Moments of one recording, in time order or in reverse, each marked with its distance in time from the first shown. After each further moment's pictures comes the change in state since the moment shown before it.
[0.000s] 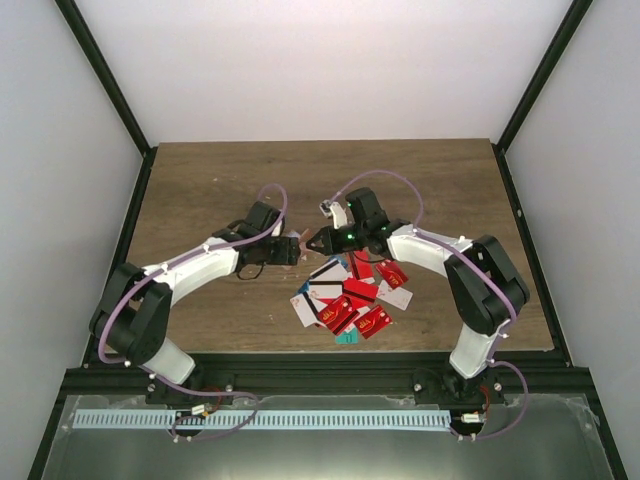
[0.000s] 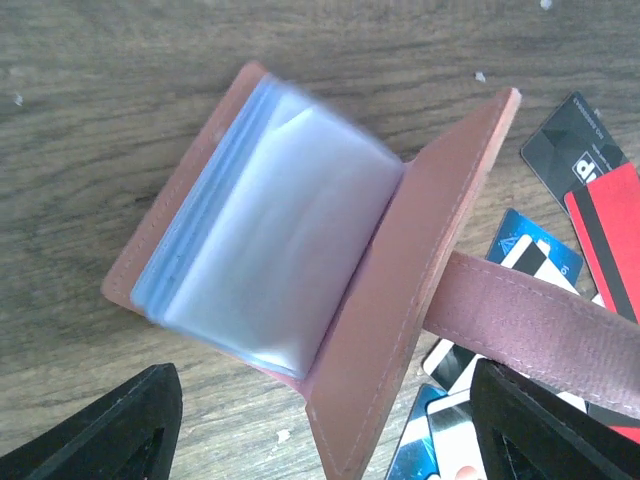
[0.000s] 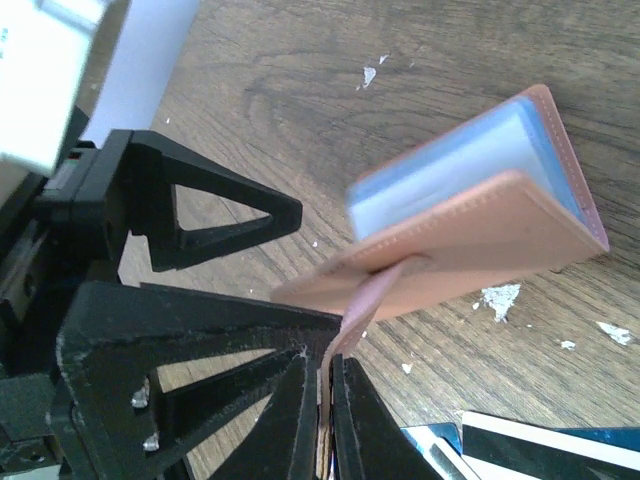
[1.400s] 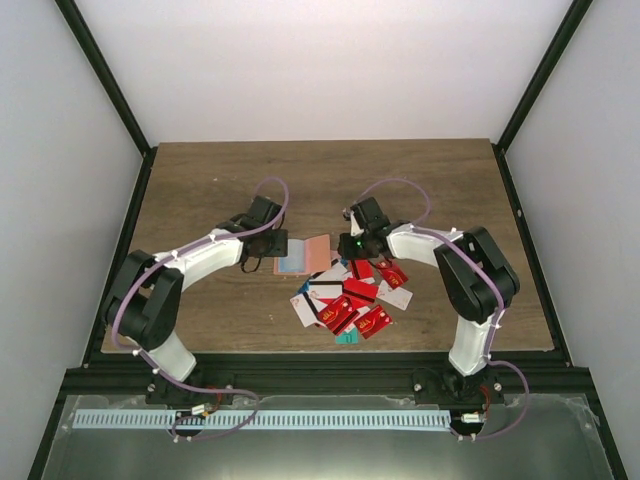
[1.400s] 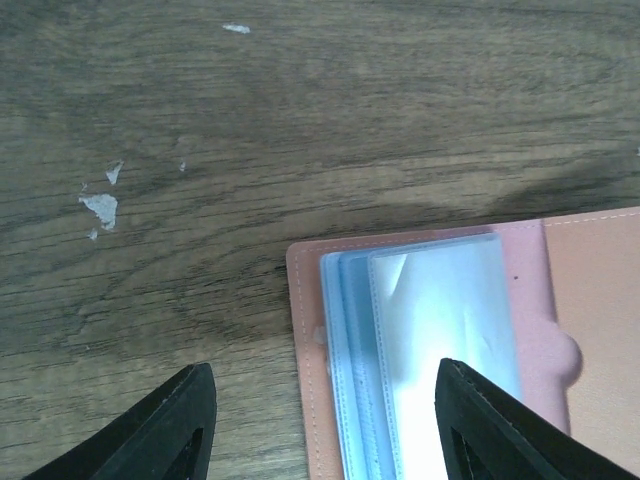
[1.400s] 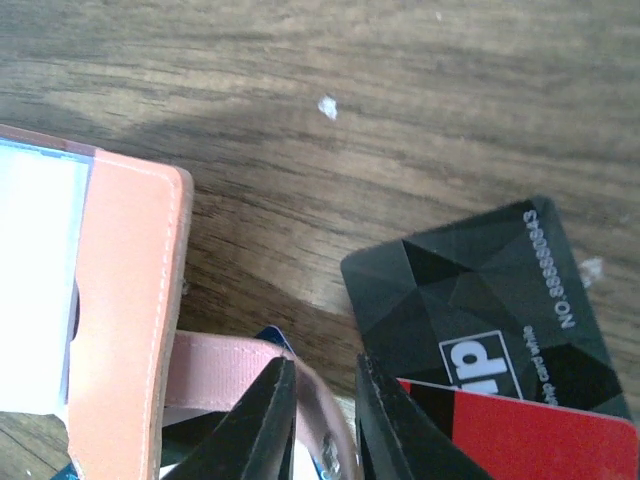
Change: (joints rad) left arm 0.039 0.089 0.068 -0.013 -0.181 0.018; right arm -0.053 0.087 -0.023 -0.168 0.436 -0.031
